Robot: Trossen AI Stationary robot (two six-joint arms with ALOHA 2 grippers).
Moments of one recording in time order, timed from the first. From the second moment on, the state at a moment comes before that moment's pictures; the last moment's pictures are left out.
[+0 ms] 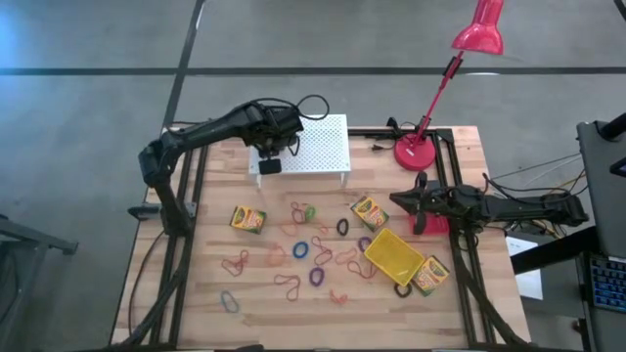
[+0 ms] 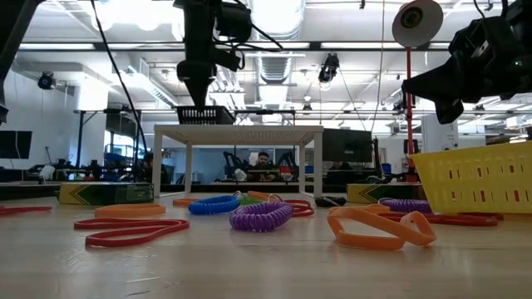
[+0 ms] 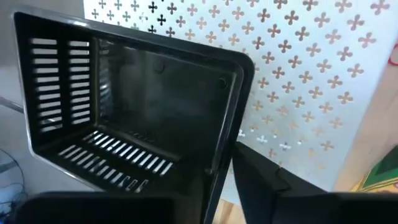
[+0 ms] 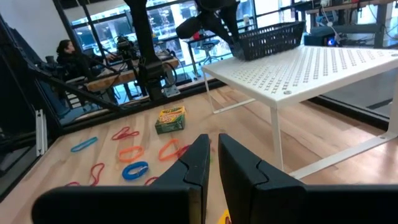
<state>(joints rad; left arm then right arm) 0.44 1.80 1.71 -1.32 -0.37 0.32 -0.02 0.27 0.01 0.22 0.18 0.28</state>
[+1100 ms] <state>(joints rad) -0.26 1.73 1.54 -1.00 -0.44 -0.27 0.00 0.49 0.12 0.21 -0.08 0.39</state>
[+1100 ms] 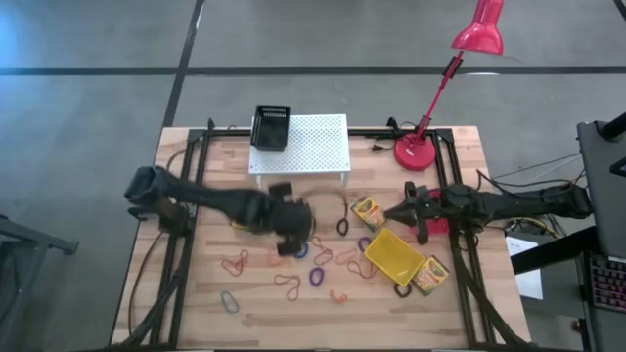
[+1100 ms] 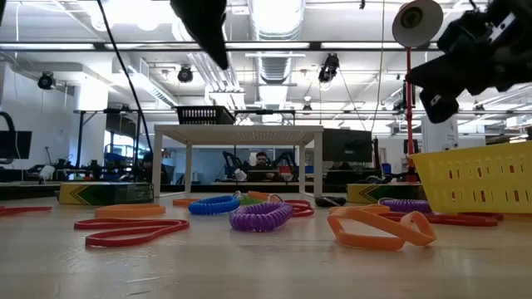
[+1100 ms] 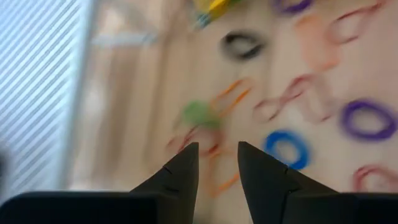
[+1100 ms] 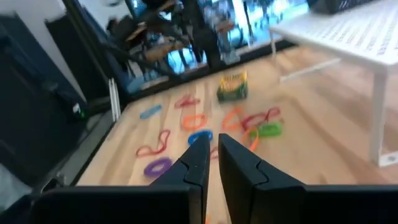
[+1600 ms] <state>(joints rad) -0.40 1.73 1.25 -0.64 -0.61 -0.48 0.09 1.06 0.68 -0.92 -0.05 0.62</state>
